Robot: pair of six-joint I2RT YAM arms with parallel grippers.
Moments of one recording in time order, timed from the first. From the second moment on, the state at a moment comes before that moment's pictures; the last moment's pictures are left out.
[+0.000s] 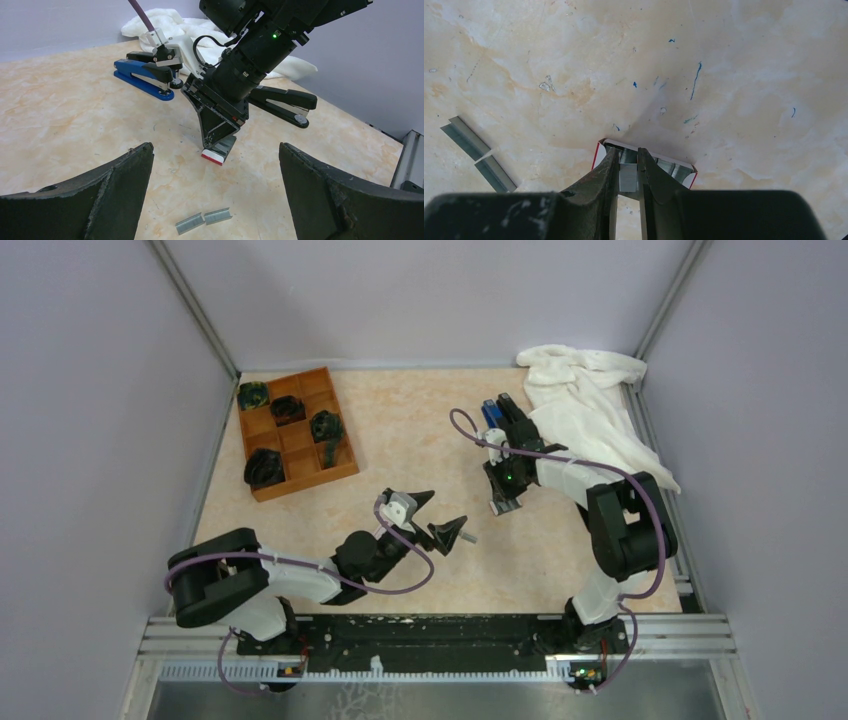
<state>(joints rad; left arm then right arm) -1.17 1.47 0.38 1.29 -0.38 -0.13 0.33 1.67 0.99 -0.41 -0.24 -0.24</state>
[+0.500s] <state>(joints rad) -1.17 1.47 0.38 1.29 -0.38 -0.13 0.33 1.67 0.99 -0.42 -0.24 -0.24</state>
